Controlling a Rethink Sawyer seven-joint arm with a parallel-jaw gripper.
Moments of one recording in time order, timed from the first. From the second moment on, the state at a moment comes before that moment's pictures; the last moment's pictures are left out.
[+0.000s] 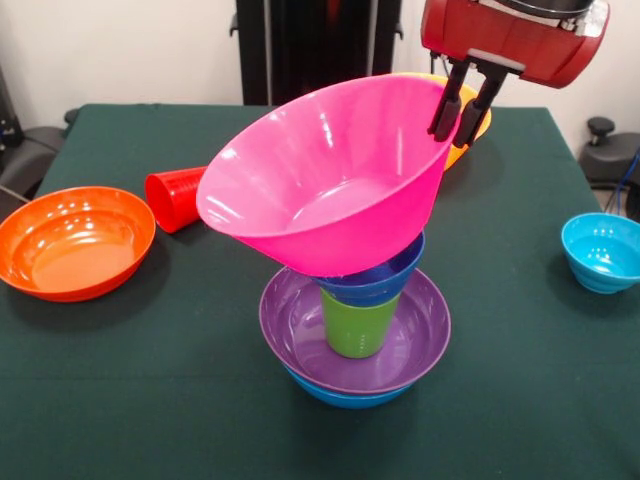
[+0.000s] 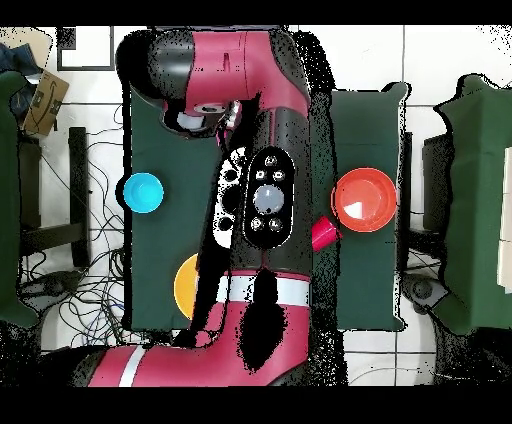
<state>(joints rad) -0.03 -0.45 -0.08 0.79 -0.11 1.35 1.99</state>
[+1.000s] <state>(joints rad) -0.03 -0.47 -0.08 0.88 -0.11 1.35 1.99</state>
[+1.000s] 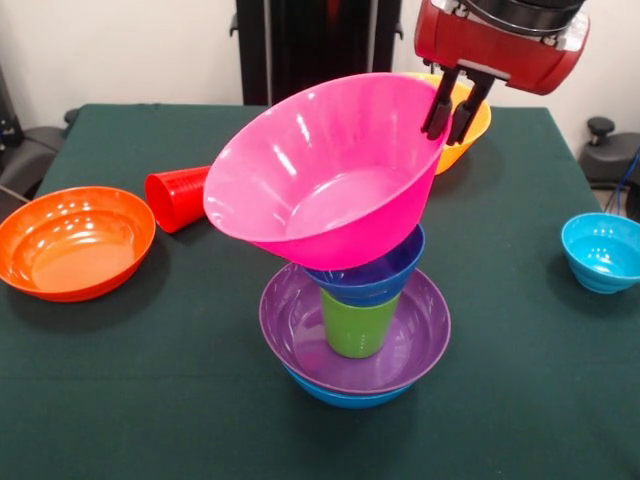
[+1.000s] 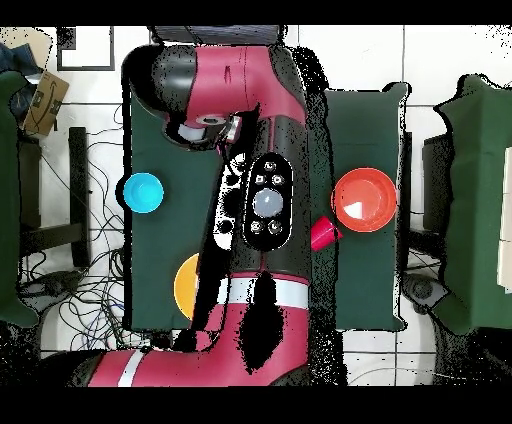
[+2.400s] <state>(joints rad) -0.02 -0.48 -0.08 0.92 -0.12 1.31 1.99</state>
